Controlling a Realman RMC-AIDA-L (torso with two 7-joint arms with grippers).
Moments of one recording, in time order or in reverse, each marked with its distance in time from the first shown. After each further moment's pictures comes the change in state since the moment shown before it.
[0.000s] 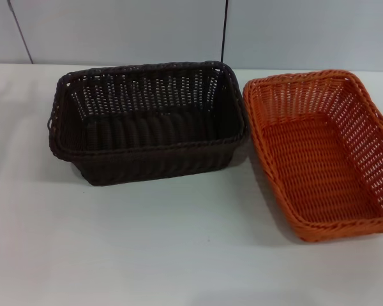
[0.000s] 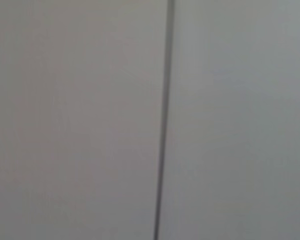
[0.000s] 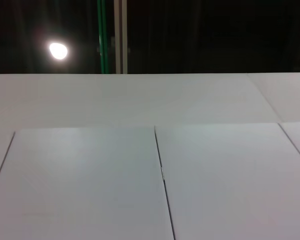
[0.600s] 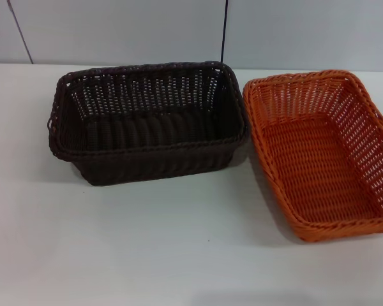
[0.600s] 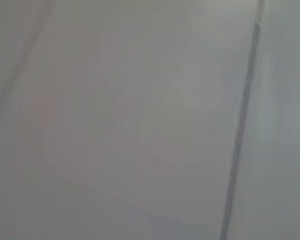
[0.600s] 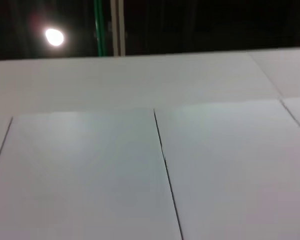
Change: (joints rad) left arm -0.142 -0.002 -0.434 0.750 -0.686 -0.659 0.696; right arm 0.031 -0.003 0.011 -0.020 0.002 0.052 0.037
